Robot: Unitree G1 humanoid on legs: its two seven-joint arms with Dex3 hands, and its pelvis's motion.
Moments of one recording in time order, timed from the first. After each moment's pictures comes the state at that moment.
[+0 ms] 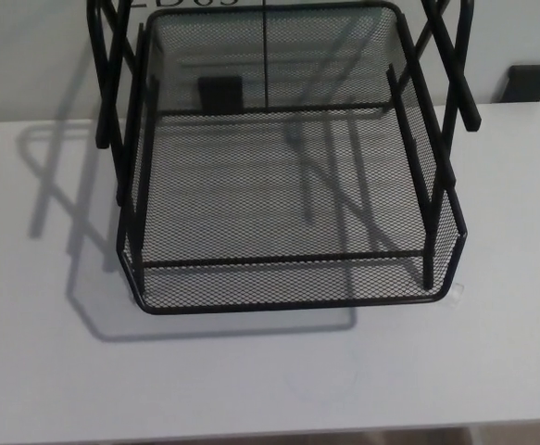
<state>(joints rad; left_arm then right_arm) 0.19 0.59 -0.06 0.65 0.08 0.21 -0.36 0.44 -0.30 -0.15 0.85 0.00 -0.44 0.08</state>
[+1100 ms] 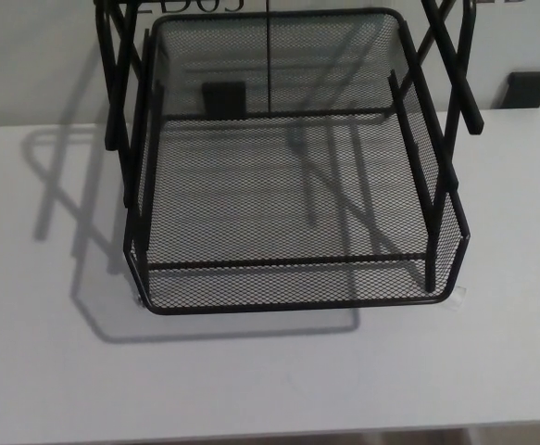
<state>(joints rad) 0.64 0.52 -0.04 0.08 0.03 0.21 -0.40 1.04 -0.11 -0.34 -0.32 0.13 -0.57 0.09</state>
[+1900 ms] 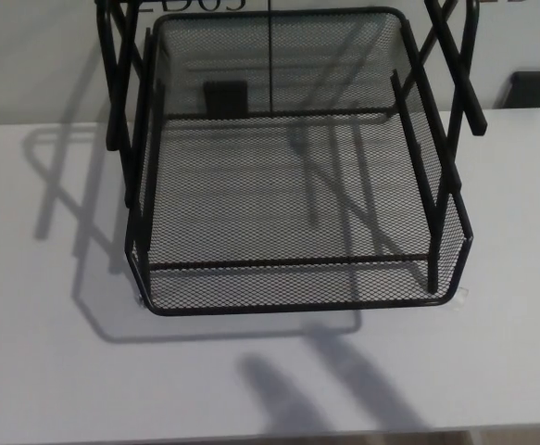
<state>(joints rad) 0.58 0.52 -0.12 0.02 0.06 0.21 -0.40 0.52 -0.29 -0.51 -0.90 0.05 -0.50 -0.01</state>
